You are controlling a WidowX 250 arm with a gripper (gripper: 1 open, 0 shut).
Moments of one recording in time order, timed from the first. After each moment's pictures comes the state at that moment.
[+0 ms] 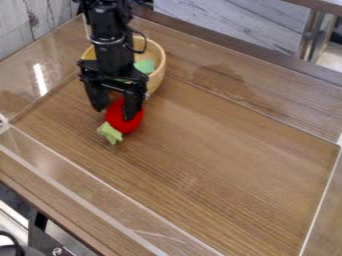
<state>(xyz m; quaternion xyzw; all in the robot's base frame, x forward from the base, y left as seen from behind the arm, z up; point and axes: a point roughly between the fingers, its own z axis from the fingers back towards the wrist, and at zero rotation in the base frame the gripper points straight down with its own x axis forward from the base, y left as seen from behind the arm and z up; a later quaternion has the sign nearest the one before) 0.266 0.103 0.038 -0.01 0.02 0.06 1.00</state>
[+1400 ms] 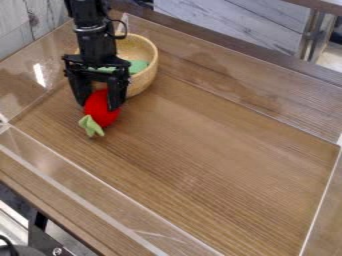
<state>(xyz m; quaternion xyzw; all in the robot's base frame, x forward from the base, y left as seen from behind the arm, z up) 0.271 0.130 0.038 -0.05 0.05 0.10 0.99</state>
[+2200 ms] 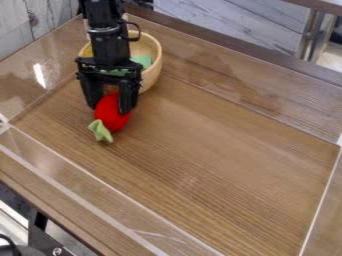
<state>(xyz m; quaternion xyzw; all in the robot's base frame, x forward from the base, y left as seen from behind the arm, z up) 0.273 0.112 0.038 -0.07 0.08 0.07 0.99</state>
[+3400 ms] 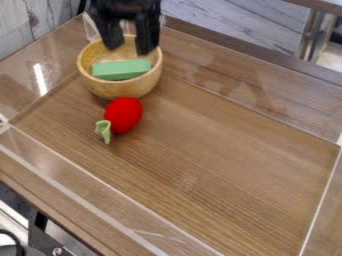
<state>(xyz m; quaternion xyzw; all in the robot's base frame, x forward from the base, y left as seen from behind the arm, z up) 0.279 0.081 0.147 -0.08 0.02 0.03 1.00</state>
